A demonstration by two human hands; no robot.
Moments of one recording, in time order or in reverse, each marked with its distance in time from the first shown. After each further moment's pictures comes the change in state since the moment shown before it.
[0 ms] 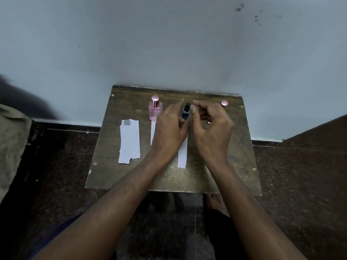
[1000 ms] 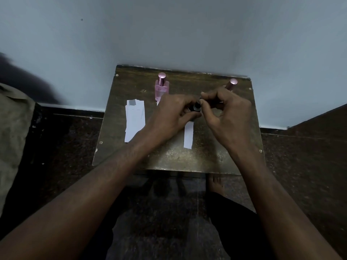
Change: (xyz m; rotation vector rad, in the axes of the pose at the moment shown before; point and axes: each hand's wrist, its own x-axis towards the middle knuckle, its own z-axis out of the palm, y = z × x) left_hand -0.006 -0.005 -0.038 0.059 -0.343 0.174; right_hand -0.002 0.002 -0.031 -0.120 -0.234 -0.152
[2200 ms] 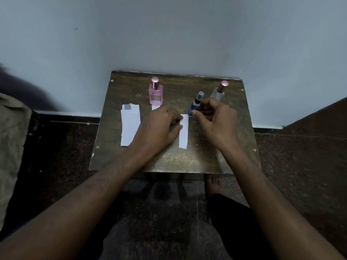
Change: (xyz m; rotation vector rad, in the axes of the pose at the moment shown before) left_hand -0.029 -0.018 0.014 0.268 -0.021 -0.093; right_hand -0.012 0.022 0.010 0.036 -0.128 0.304
